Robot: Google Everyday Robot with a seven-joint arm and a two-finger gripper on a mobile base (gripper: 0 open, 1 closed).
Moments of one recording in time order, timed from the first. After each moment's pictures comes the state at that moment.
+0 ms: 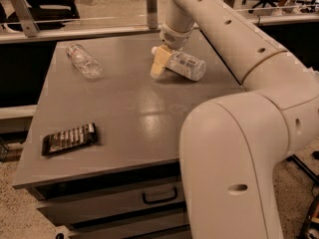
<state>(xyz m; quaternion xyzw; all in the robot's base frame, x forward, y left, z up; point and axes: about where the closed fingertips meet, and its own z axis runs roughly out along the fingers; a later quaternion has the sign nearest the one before) 0.765 -0.042 0.849 -0.49 0.86 0.02 0.17</state>
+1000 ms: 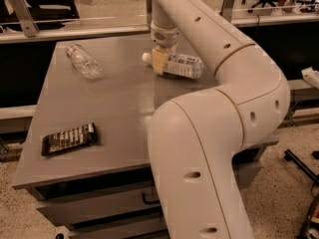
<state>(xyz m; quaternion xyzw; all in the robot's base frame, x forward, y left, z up) 0.763 -0.036 0.845 -0.51 0.85 -0.04 0.09</state>
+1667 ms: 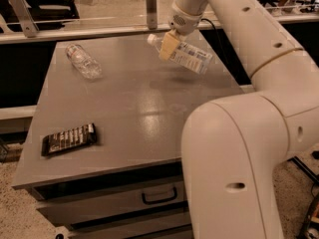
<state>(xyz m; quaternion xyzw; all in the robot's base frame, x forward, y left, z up) 0.749 -0.048 0.897 -0.50 0.84 0.05 0.18</state>
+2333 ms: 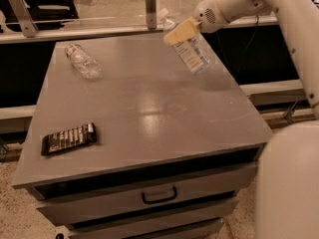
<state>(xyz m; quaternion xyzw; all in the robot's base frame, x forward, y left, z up) 0.730 -0.064 0.952 -0.44 0.78 0.25 0.36</state>
